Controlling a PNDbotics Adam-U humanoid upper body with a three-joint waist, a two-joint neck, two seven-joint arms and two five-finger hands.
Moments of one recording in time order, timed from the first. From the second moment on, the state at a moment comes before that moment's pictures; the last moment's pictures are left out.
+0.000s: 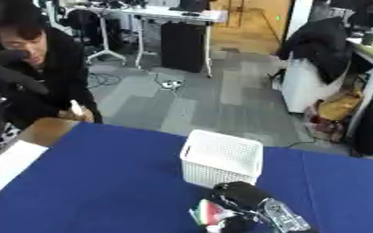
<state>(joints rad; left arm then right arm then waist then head) -0.53 0.46 0.05 -1.72 0.26 -0.44 -0.24 -0.75 -0.24 0.31 -0.88 1.19 -0.37 0.15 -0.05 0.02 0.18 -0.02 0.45</state>
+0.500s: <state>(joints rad) -0.54 0.46 0.05 -1.73 0.27 -0.44 -0.24 -0.75 -0.22 0.30 -0.87 1.19 -0.32 0.10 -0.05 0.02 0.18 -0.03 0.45</state>
